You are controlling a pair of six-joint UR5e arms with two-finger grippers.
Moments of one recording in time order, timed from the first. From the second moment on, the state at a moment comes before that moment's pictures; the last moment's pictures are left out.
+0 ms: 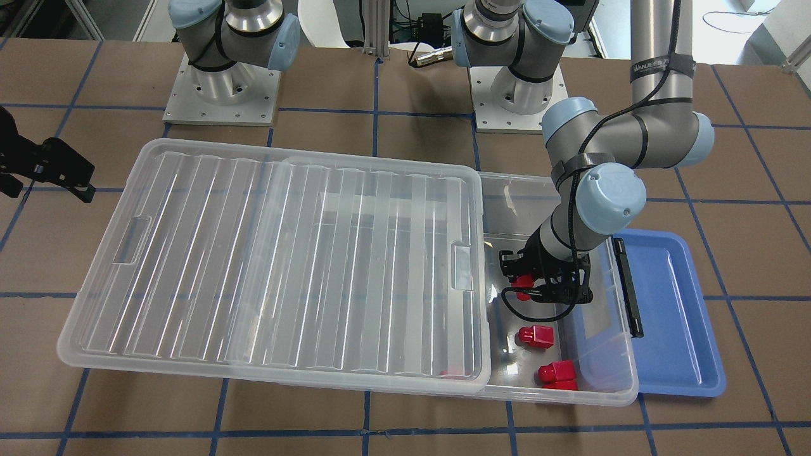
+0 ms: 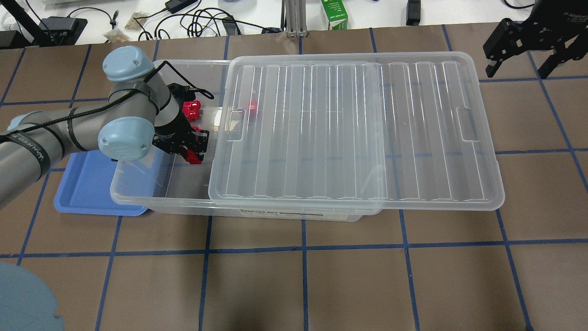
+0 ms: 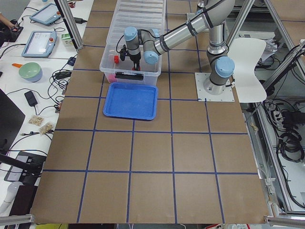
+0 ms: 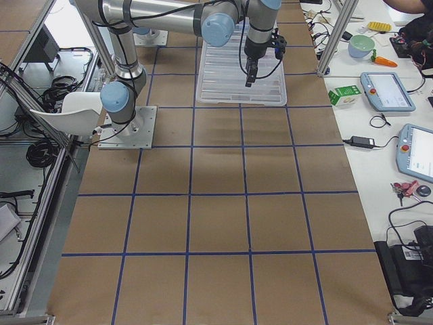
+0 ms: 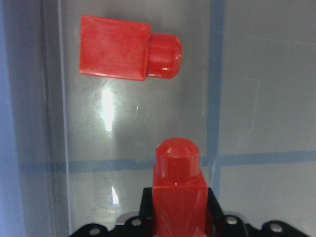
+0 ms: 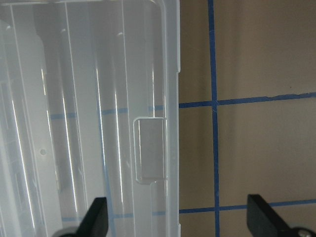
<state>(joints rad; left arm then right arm) -1.49 -1.88 -1.83 -1.11 1.53 0.09 1.30 -1.43 1.40 -1.46 -1.57 -0.20</state>
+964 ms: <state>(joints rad) -1.24 -1.76 -1.45 -1.63 1.53 0.29 1.29 -1.42 1.40 -1.47 -1.58 -0.20</state>
